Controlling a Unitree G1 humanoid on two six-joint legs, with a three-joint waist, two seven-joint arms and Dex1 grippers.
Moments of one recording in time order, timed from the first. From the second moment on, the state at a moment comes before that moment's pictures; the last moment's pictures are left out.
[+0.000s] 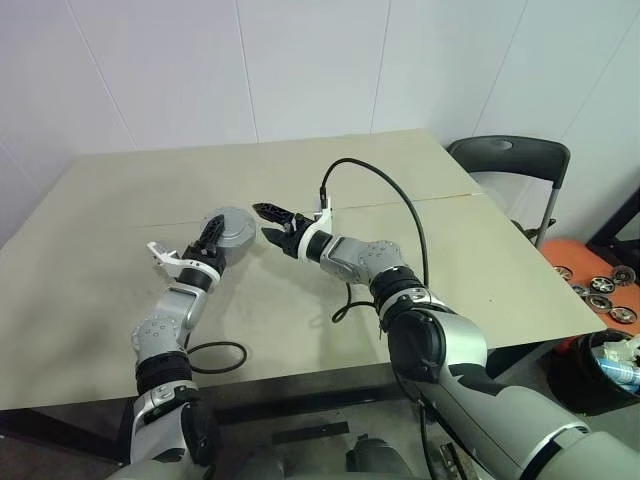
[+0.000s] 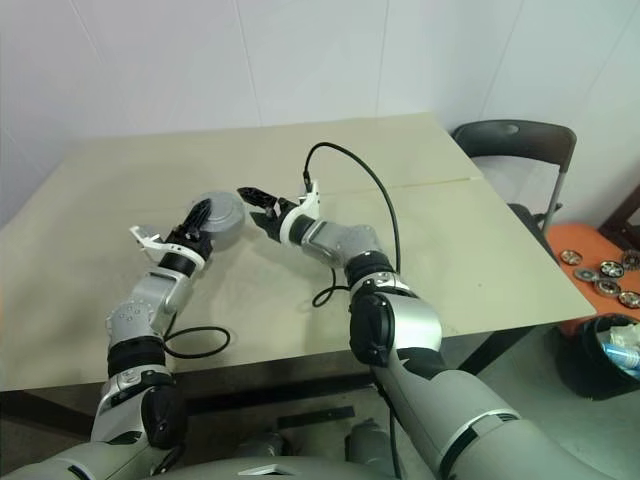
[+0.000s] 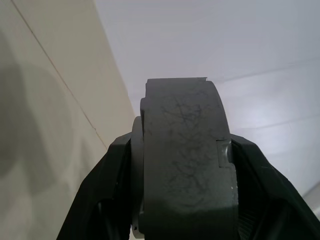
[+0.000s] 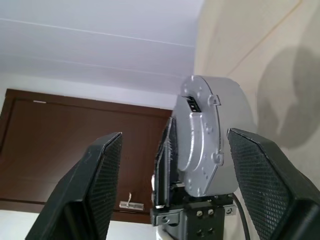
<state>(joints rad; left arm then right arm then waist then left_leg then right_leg) -0.51 0.10 0.65 0.47 -1.18 0.61 -0.27 -1.14 0.15 -0.57 1.19 0.77 0.76 0.40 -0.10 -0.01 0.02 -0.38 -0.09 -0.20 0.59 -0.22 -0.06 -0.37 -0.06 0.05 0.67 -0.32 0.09</state>
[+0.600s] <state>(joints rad) -0.53 0.11 0.77 0.54 -1.10 0.30 -0.23 -1.14 0.15 -0.56 1.19 0.77 0.75 0.41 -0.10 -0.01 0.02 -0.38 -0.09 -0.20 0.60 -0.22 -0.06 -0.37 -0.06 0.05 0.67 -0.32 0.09</state>
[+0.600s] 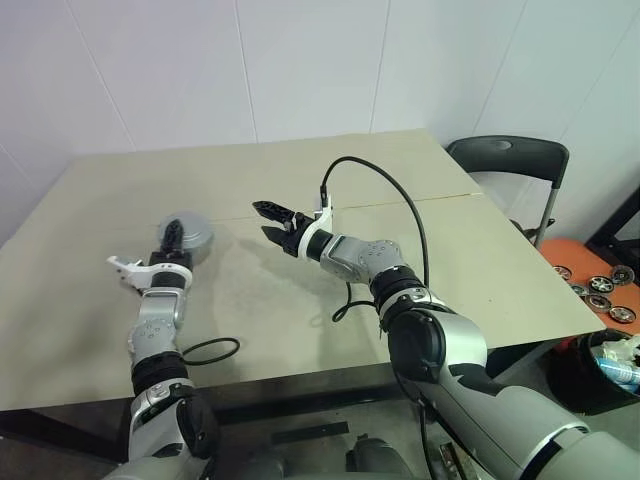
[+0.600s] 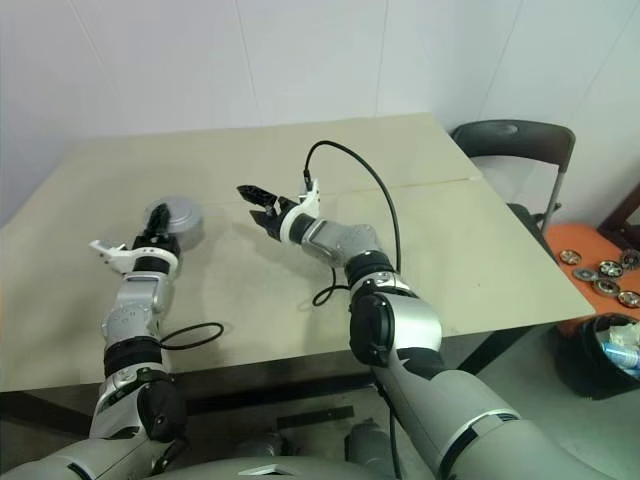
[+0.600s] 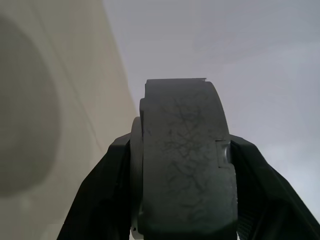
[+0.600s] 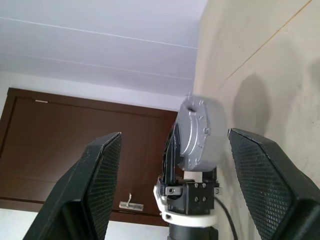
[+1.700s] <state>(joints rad) -0.61 0.23 0.74 0.86 -0.78 0.00 -0.08 -1.14 0.15 -0.52 1.18 0.76 0.75 0.41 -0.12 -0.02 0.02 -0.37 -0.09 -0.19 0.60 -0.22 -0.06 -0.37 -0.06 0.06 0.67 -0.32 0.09</state>
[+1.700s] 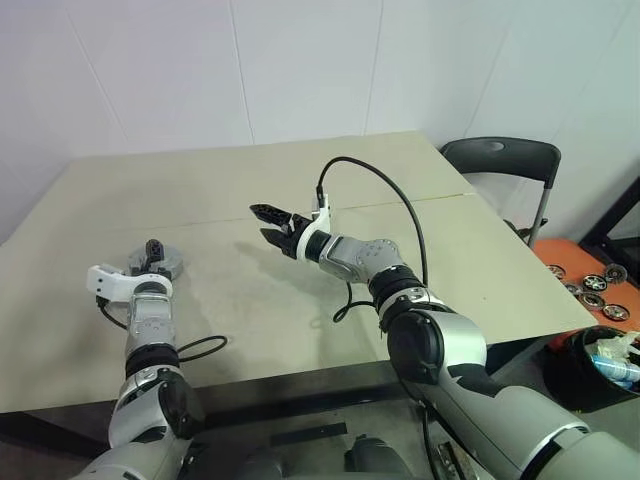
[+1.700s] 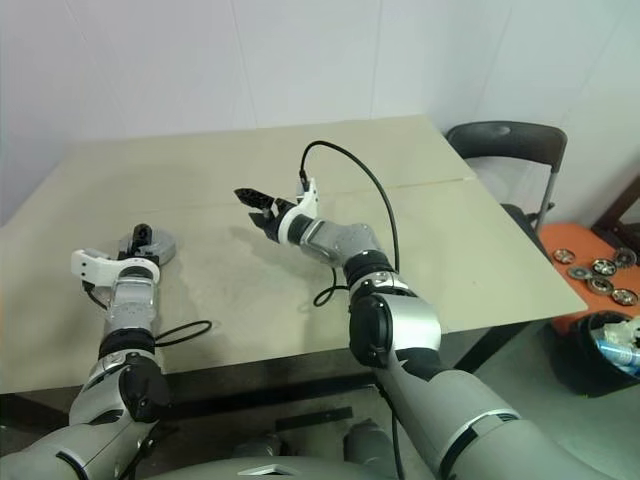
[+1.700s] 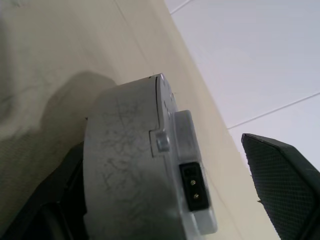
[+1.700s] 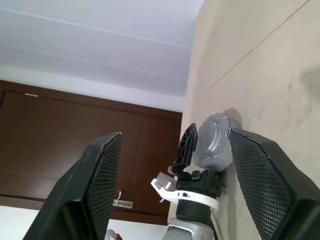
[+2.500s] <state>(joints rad) -0.51 0.32 0.66 0.92 -0.46 -0.27 0.31 -1.14 0.15 -0.49 1.18 0.75 0.76 0.44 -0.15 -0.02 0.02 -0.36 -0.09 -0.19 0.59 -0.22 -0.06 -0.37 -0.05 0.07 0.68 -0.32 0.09</state>
